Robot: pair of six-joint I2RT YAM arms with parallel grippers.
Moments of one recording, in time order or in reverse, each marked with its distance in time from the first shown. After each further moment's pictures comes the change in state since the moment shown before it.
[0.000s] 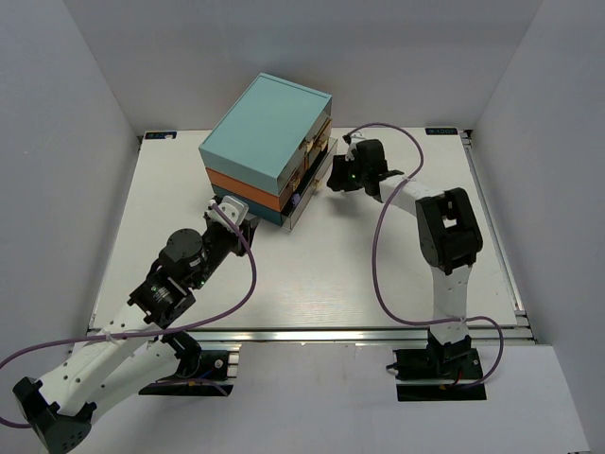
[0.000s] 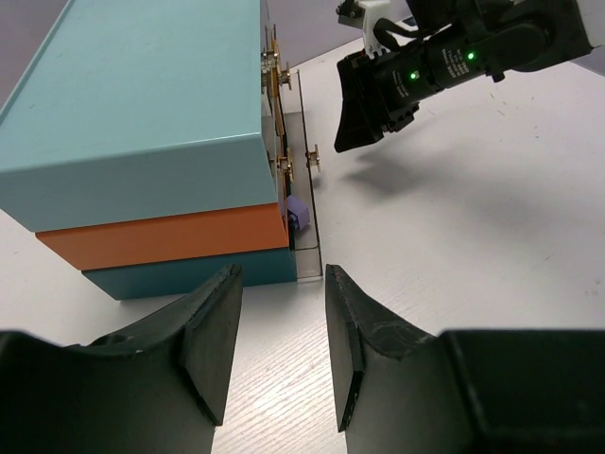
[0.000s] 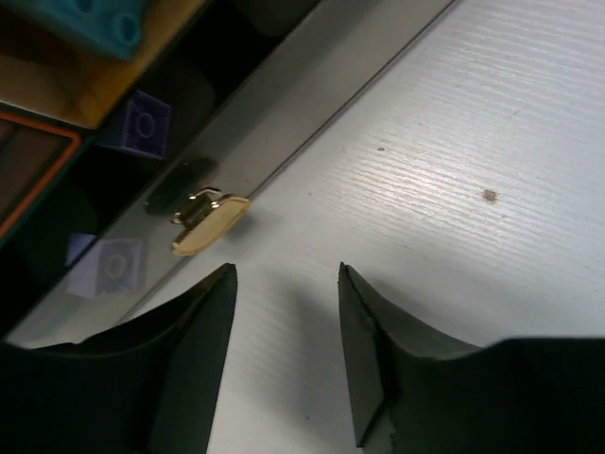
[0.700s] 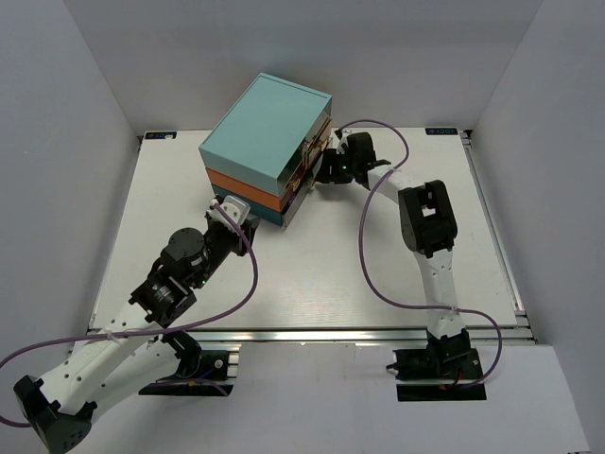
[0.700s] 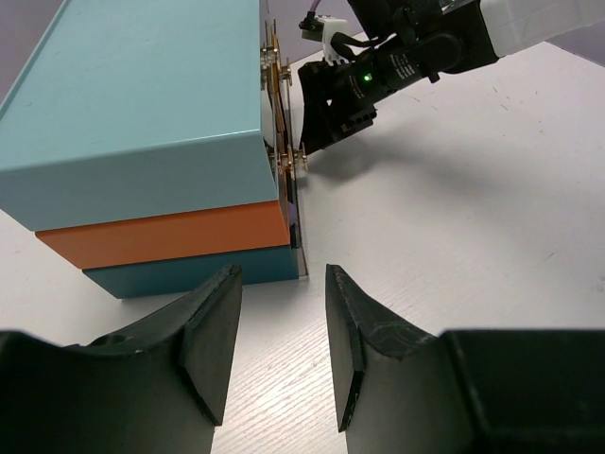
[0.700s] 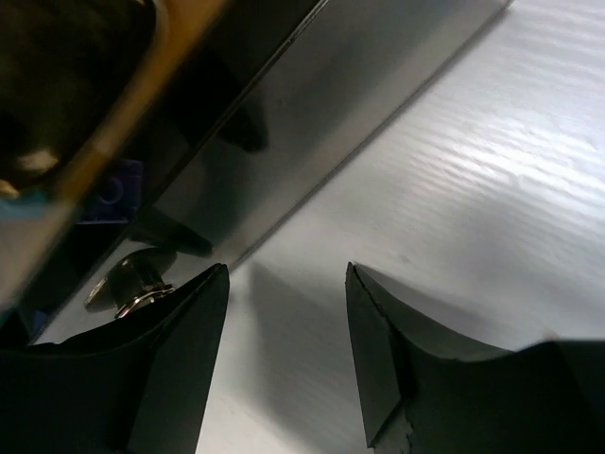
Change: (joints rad) left arm 0.000 0.010 0.000 0.000 0.000 0.007; right arm -0.003 0.288 0.348 -0.107 -0.100 0.083
